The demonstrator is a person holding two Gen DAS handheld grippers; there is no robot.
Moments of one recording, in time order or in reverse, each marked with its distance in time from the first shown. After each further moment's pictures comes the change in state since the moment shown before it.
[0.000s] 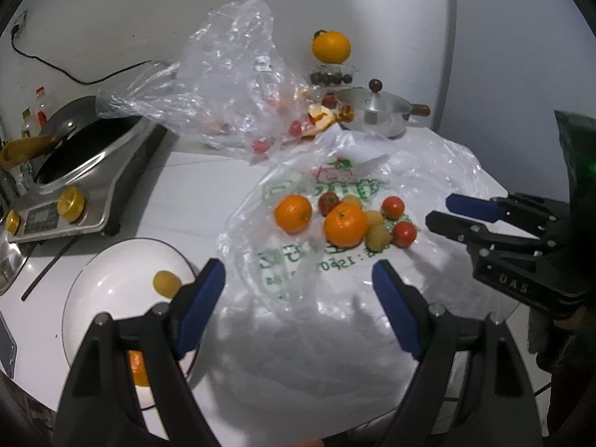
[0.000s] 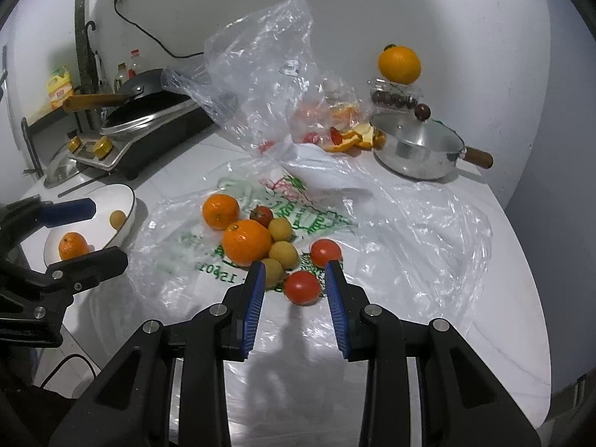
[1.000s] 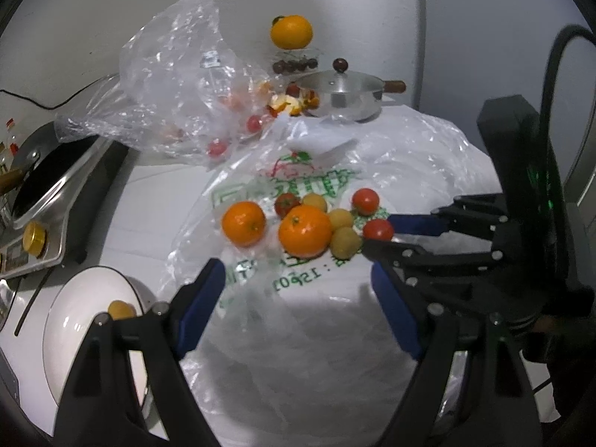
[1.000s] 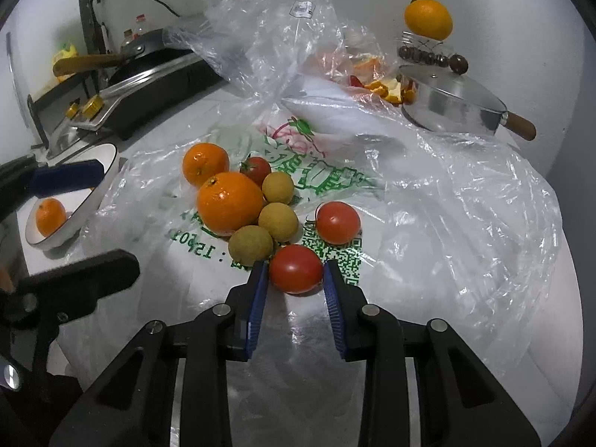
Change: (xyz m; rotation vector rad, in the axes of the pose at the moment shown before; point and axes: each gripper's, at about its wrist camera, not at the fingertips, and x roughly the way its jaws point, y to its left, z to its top) left arm 0.034 -0.041 0.008 0.121 0.031 -0.035; right arm 0.059 -0.007 -0.012 -0.035 0.122 0.089
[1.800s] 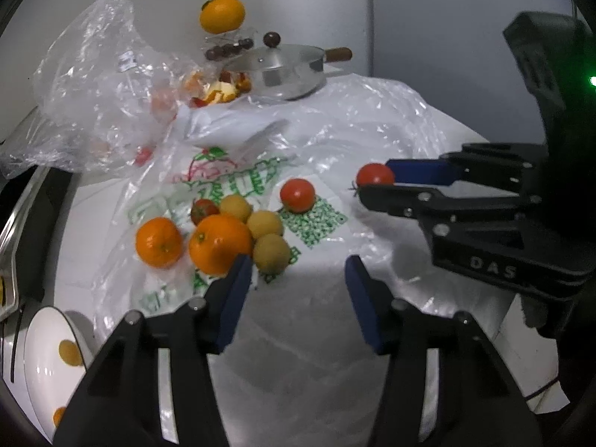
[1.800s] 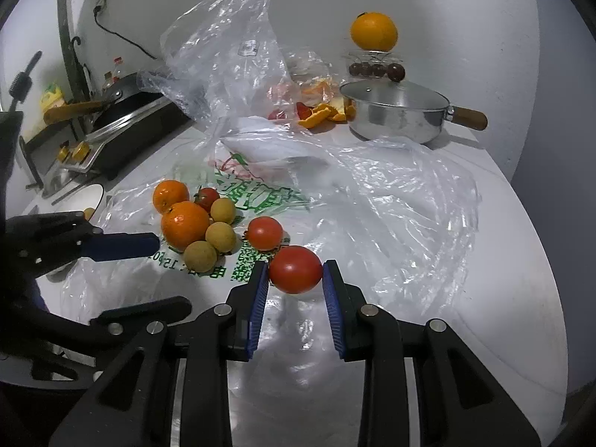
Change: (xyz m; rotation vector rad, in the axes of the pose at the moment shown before) left arm 0.044 -0.047 0.013 0.143 0.081 -0.109; right arm -0.038 -0.052 -0.014 0.112 -0.105 -0.028
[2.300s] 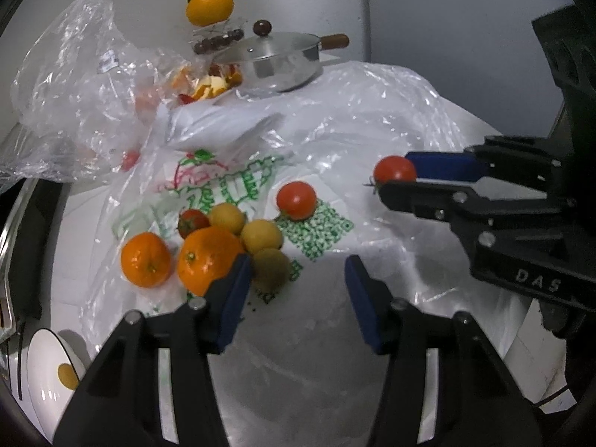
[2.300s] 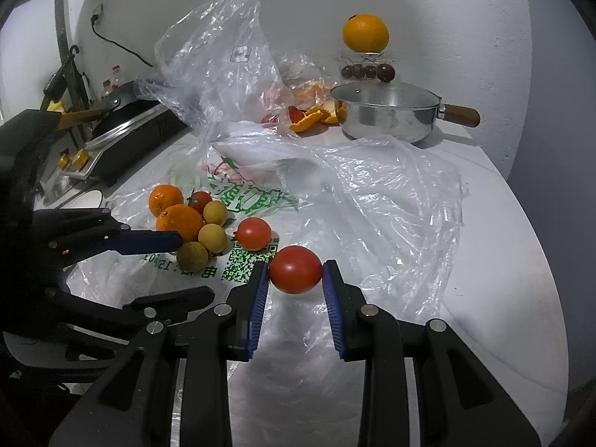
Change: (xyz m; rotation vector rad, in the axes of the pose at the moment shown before) left arm 0.021 0.000 0.011 0.032 0.038 -0.012; right arm -0.004 -0.009 -0.002 0.017 -0.020 0.008
